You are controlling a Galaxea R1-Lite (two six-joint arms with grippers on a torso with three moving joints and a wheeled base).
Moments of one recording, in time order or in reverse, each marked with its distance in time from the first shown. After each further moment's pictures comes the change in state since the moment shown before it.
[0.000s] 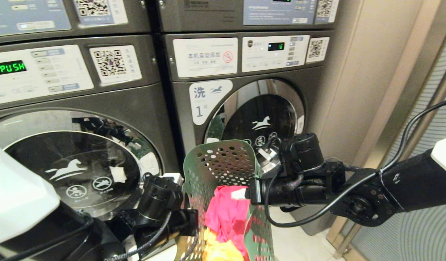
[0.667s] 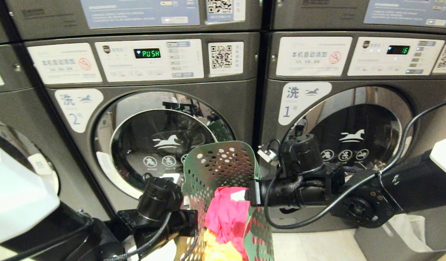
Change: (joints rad) left arm -0.001 0.000 0.004 0.000 0.002 -0.001; right arm 0.004 0.000 0.007 -0.001 0.000 0.003
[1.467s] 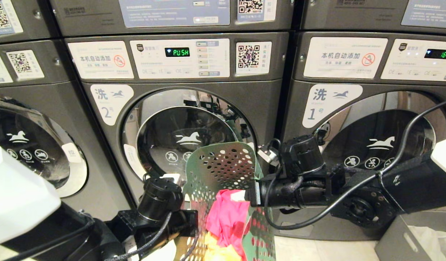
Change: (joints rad) left arm 0.000 0.004 0.000 -0.001 0.000 0.000; right arm -0.001 -0.001 0.001 -0.001 -0.001 0.001
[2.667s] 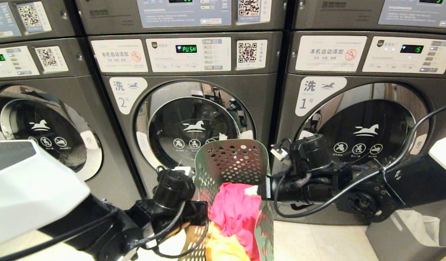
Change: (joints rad) left arm -0.001 0.087 -0.131 0.000 -0.005 0.032; right arm -0.090 0.004 0.029 0.004 -0.059 -0.005
